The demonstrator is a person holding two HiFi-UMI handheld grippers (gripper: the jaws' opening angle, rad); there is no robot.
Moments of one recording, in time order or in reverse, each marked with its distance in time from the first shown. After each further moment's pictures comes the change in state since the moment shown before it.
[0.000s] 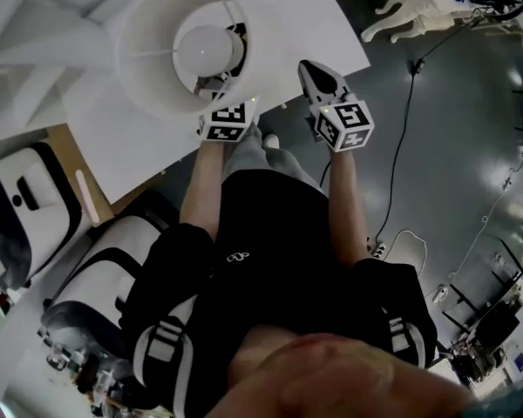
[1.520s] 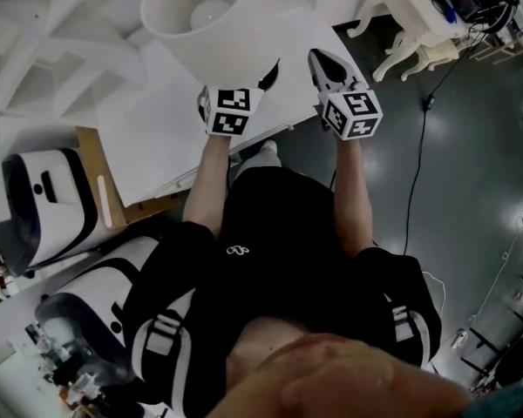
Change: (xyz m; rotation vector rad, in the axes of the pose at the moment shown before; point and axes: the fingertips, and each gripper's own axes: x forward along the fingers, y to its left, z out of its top) left arm -0.034 -0.025 0.058 0.047 0.042 0.063; right arm -0.055 -0.008 0.097 -0.094 -0.258 0.013
